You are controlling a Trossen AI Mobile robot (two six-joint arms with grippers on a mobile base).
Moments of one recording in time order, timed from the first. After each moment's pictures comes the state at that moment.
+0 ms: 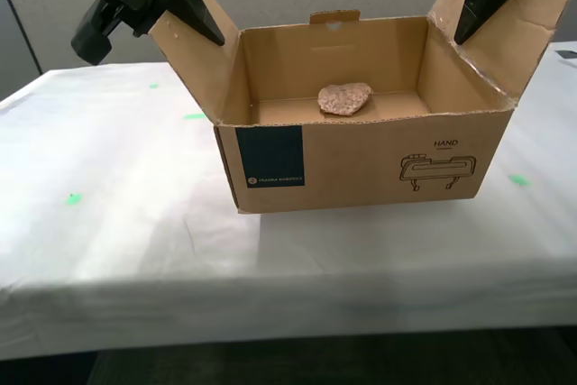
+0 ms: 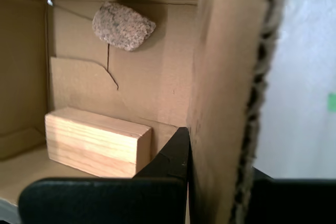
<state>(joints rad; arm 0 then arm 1) 0.45 1.30 1.01 -0.87 -0.19 0.40 -0.59 1.29 0.87 -0.43 0.35 -0.62</state>
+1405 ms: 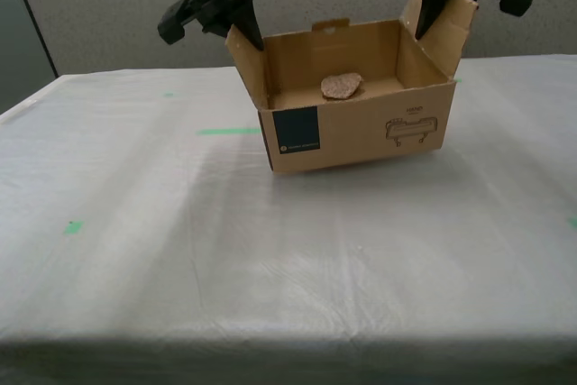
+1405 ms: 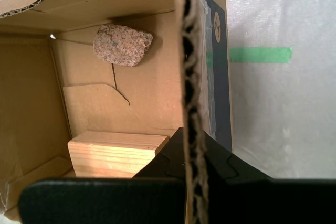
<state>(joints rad) 0.28 1.83 1.42 -0.75 -0.24 0.35 -0.49 1.91 1.44 -0.58 0.35 -0.33</state>
